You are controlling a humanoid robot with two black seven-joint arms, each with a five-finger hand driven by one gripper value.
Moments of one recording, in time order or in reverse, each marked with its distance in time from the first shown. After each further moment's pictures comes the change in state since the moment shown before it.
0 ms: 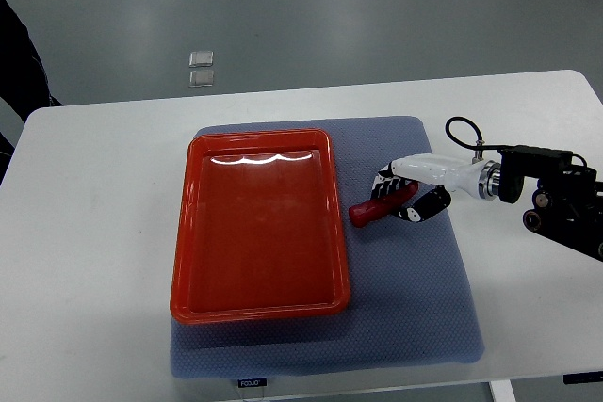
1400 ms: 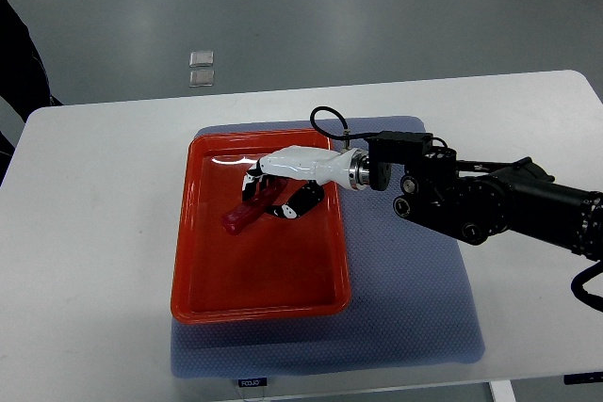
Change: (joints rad) left arm 0.000 0.000 0.000 0.000 0.000 0.000 0.000; right arm 0.183 0.431 -0.072 -0.210 0.045 -0.007 0.059
